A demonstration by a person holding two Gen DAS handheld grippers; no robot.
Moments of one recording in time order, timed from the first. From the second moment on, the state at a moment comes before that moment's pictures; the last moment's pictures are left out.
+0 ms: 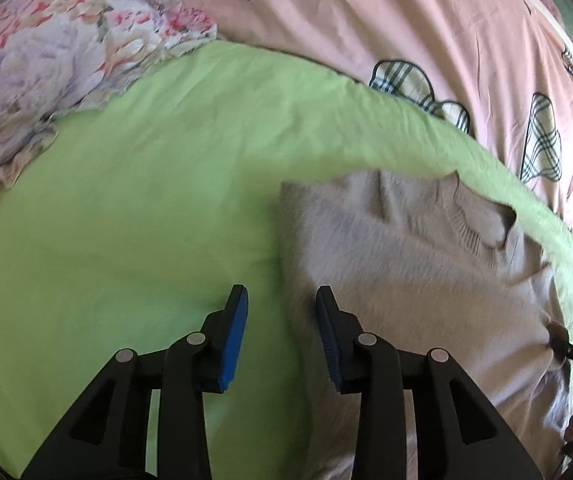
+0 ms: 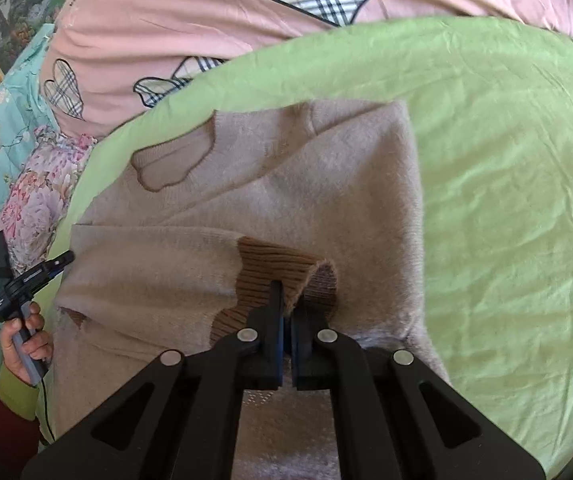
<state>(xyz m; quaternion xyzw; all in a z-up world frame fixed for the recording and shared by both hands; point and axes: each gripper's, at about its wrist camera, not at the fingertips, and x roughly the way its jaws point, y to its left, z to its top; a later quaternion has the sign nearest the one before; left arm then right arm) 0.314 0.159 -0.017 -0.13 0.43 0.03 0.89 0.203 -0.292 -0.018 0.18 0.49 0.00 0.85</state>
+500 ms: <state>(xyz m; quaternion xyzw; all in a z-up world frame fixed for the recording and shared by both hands) 0.230 0.143 -0.005 -0.15 0.44 -0.01 0.88 0.176 -0.288 0.012 0.20 0.46 0.00 0.86</state>
